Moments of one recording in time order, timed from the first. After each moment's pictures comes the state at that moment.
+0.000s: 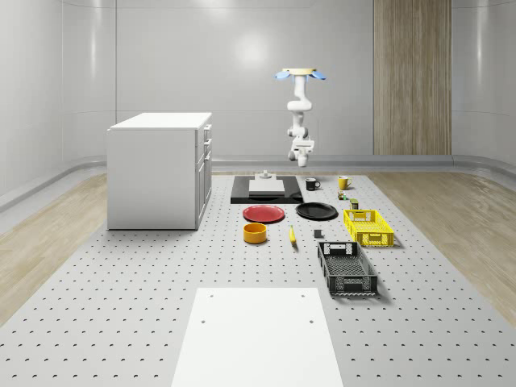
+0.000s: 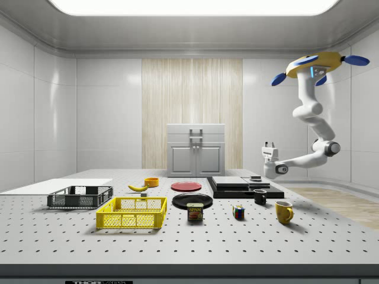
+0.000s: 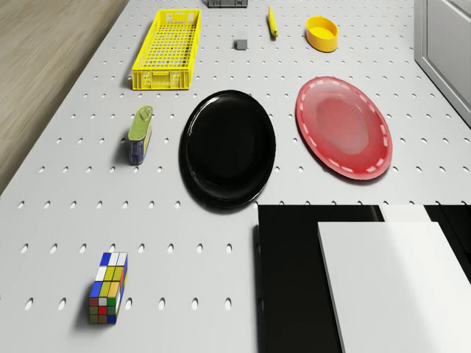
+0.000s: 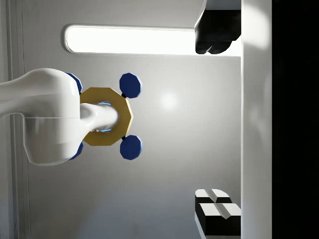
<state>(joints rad) -0.01 -0.72 0.02 -2.05 -0.02 1.38 0.78</state>
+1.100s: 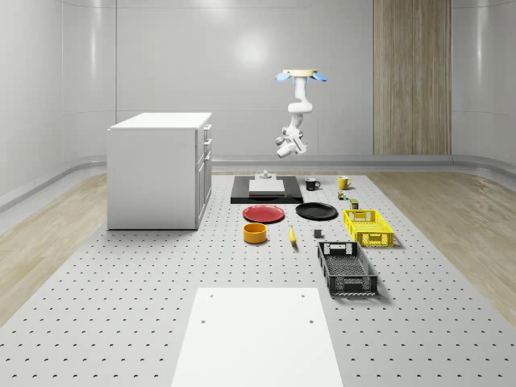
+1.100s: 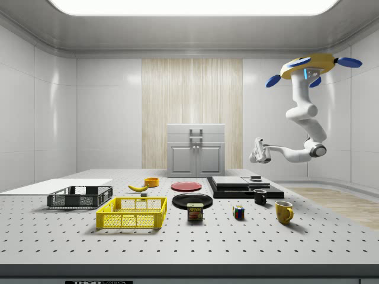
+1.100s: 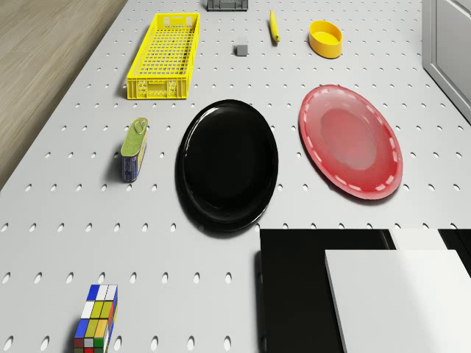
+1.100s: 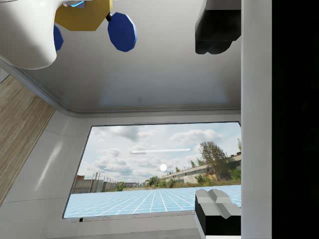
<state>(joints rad) -0.20 -0.78 0.57 -2.31 -0.83 1.42 0.92</state>
